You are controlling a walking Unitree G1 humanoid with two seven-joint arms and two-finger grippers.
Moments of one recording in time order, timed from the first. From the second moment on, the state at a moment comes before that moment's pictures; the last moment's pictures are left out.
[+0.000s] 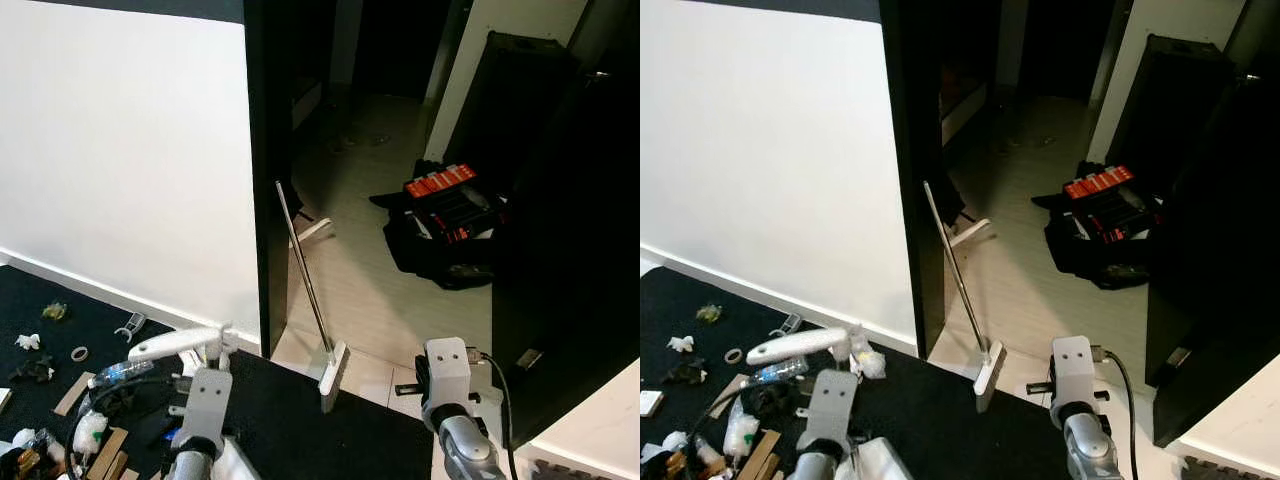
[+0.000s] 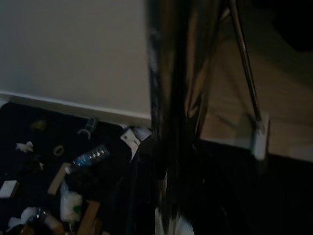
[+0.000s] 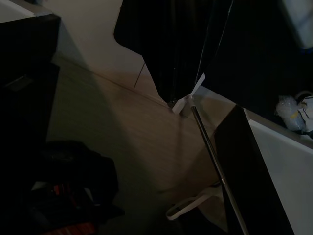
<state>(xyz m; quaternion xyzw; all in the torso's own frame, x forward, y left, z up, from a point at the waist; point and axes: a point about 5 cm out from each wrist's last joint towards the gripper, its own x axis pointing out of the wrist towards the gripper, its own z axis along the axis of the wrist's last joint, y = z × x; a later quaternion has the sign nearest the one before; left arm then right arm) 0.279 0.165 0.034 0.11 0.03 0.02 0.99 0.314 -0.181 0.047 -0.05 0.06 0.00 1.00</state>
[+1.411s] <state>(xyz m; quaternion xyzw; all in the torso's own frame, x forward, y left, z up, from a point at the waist) 0.302 0.183 0.082 0.04 -0.03 -0.06 1.00 0.320 -0.183 0.053 -0.05 0.05 -0.01 1.00</state>
